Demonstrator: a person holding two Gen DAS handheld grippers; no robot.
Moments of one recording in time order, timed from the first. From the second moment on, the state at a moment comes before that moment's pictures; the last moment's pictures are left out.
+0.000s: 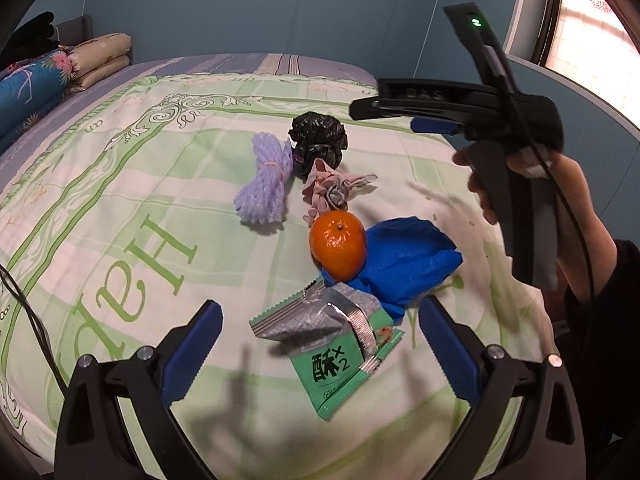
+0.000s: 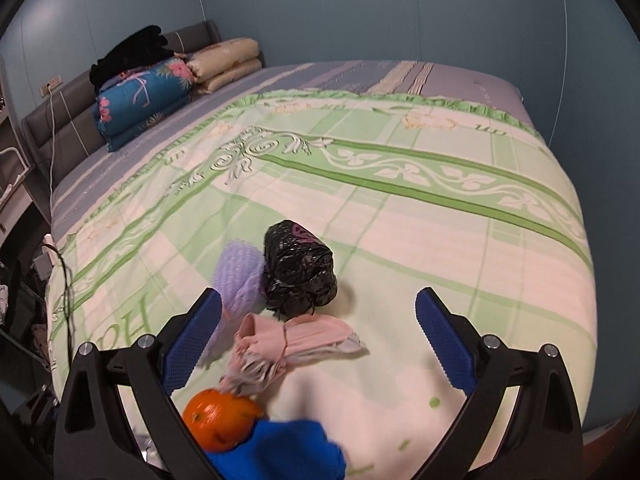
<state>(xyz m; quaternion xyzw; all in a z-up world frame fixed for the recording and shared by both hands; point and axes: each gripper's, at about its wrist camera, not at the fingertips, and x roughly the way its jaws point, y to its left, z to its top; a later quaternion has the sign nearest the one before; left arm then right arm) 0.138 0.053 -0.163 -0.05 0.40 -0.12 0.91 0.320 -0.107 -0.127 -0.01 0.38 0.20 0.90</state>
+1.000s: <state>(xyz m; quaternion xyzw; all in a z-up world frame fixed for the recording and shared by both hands) 0.146 0.045 -0.182 -0.01 0.42 -0.13 0.90 0.378 -0.082 -0.168 0.02 0.43 0.21 0.88</state>
